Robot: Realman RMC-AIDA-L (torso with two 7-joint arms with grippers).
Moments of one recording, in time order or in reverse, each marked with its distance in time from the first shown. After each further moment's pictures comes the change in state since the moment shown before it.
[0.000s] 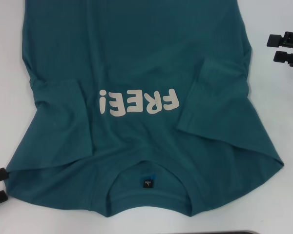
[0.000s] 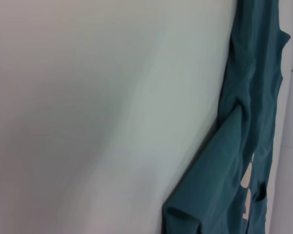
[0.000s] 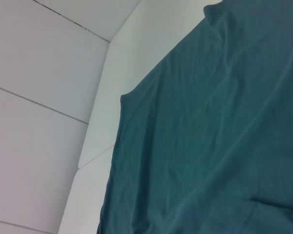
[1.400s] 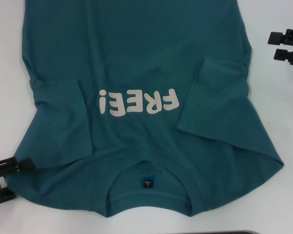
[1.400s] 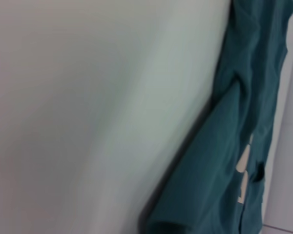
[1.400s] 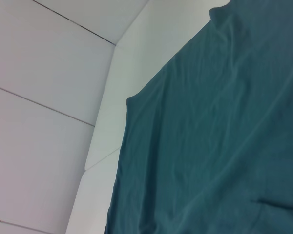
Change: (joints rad) left arm -0.093 -0.036 0.016 0.002 0.055 -0.013 -0.051; right arm -0.001 0.000 0.014 0.000 0.005 -0.016 0.000
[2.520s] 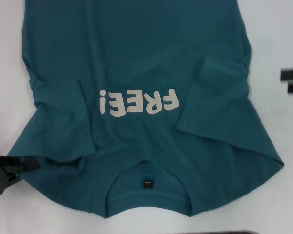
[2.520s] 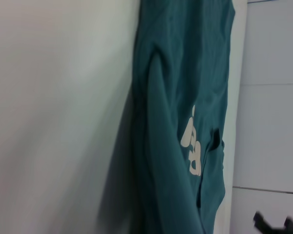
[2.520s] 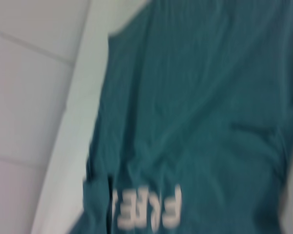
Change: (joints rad) left arm -0.044 -0.020 -0.009 -0.047 -0.013 0.107 0.082; right arm 0.001 -0.067 0.012 -0.002 -0.187 -0.152 0.010
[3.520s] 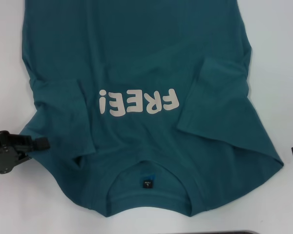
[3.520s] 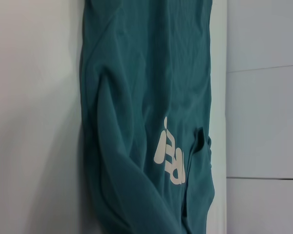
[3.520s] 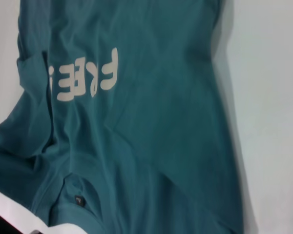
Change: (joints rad) left arm -0.092 0.002 0.010 0.000 0.002 -0.015 0.006; right arm -0.031 0.023 0.001 -0.062 -0.331 -0.141 -0.011
